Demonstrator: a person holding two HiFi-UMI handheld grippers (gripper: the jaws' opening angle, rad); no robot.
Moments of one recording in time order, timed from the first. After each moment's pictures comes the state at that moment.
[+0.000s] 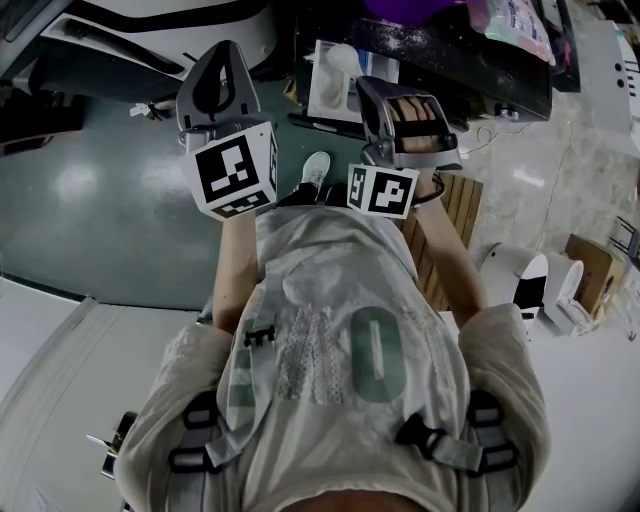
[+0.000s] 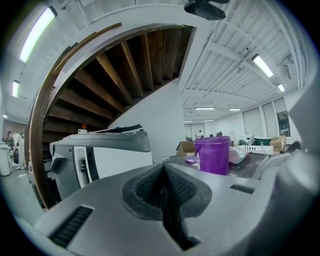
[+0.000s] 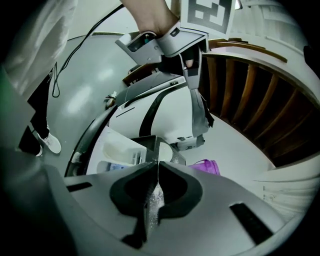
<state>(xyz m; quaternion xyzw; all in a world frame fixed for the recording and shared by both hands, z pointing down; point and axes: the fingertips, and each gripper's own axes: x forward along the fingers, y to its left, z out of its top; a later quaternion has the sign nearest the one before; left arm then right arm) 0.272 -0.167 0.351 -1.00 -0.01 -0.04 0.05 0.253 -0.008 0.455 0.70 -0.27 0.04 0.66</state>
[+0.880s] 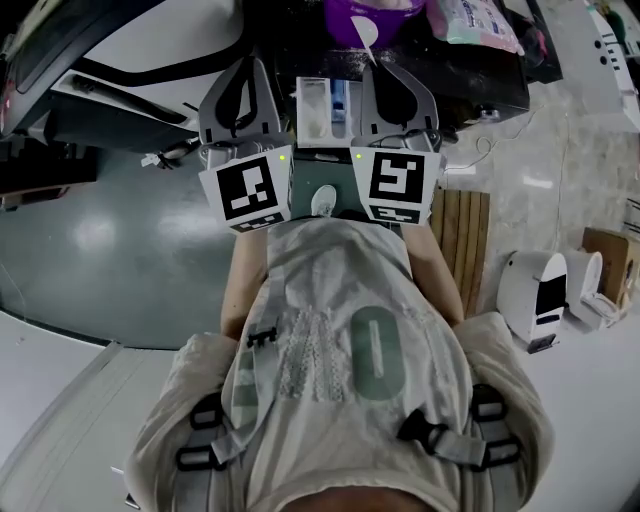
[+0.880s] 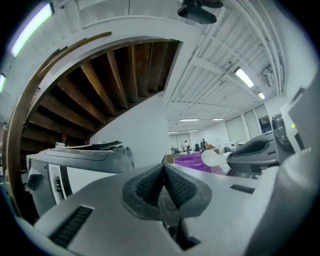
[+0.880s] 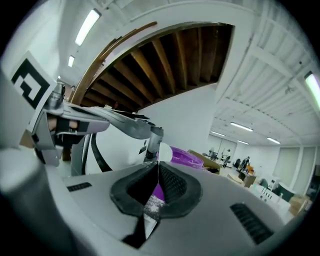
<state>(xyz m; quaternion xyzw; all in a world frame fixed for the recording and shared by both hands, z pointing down) 0.284 -0.099 0.296 -0.99 -0.10 0.03 0.07 0.286 0.039 0.326 0.97 -0.17 0.05 0.18</state>
